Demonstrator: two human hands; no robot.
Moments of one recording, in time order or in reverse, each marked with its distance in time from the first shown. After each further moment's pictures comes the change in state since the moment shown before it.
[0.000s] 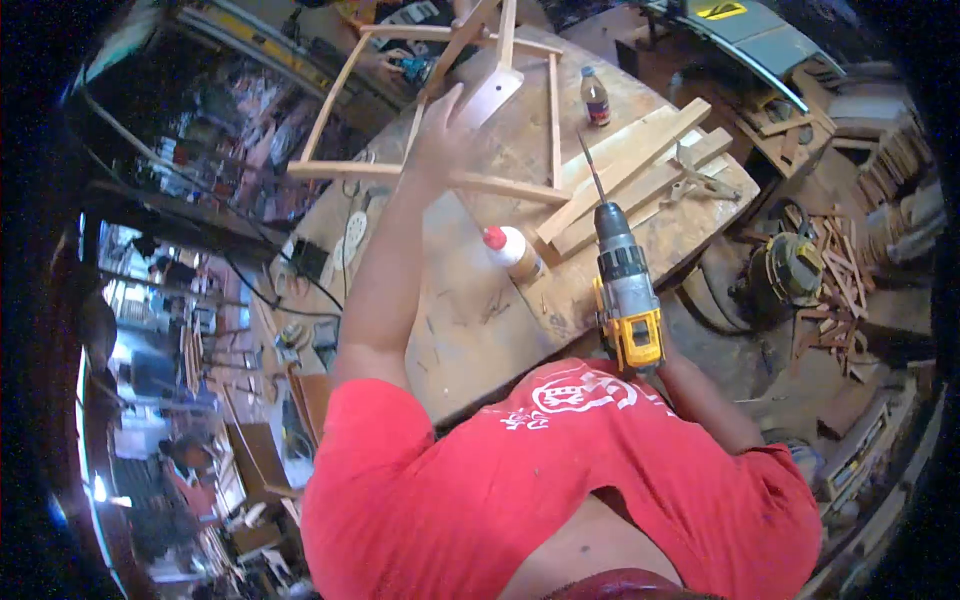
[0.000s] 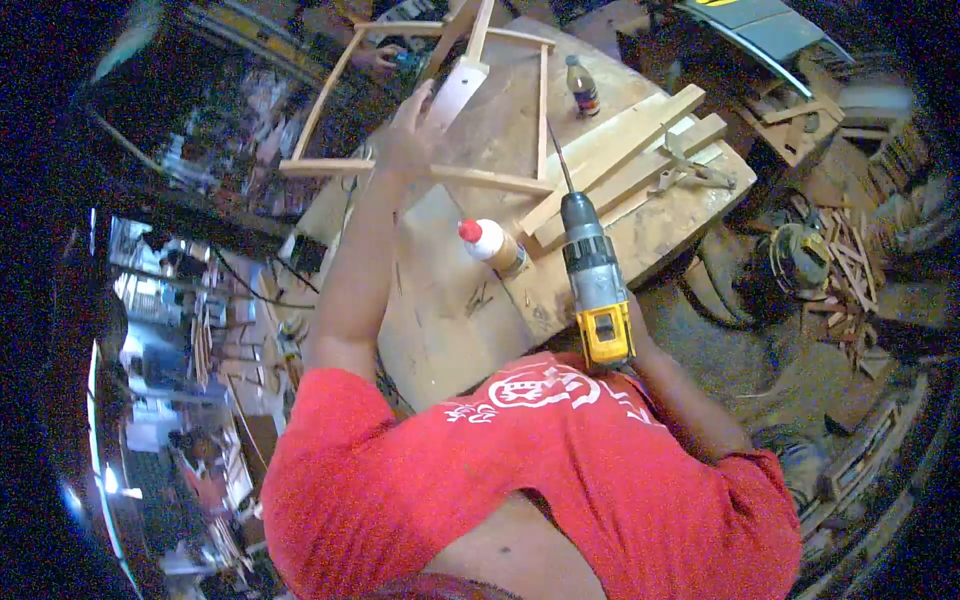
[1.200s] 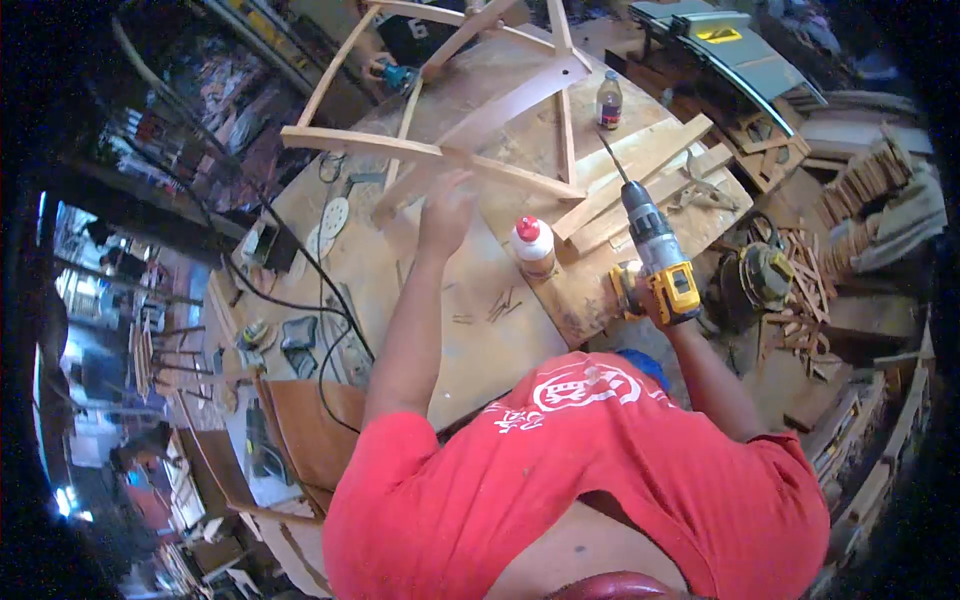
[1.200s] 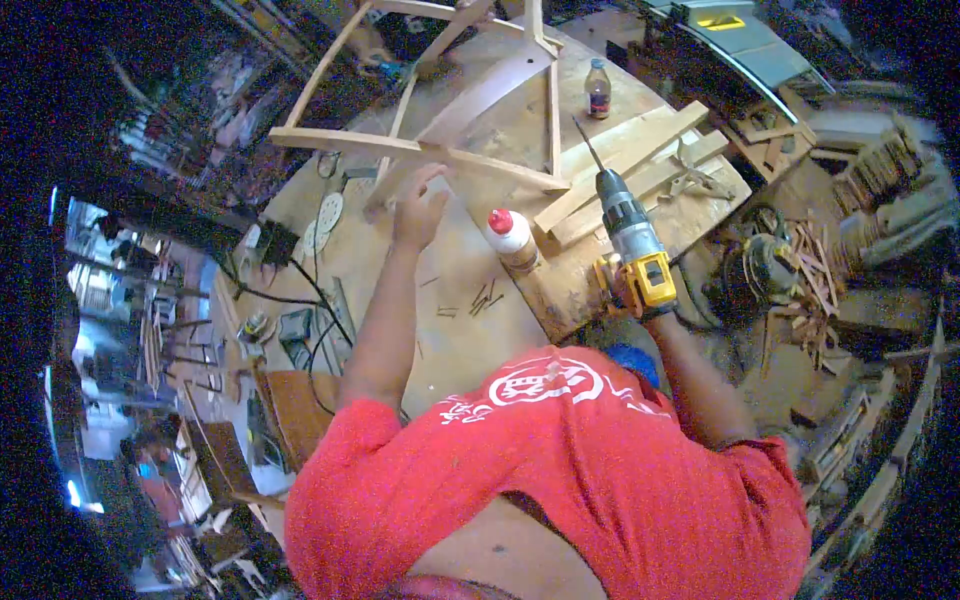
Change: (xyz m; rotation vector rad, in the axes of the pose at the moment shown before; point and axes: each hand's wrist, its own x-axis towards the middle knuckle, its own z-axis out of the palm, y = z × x) left_hand -0.148 -0.056 0.007 -0.291 0.058 -0.277; right_hand 0.046 -0.007 0.009 -1.896 0.511 -0.488
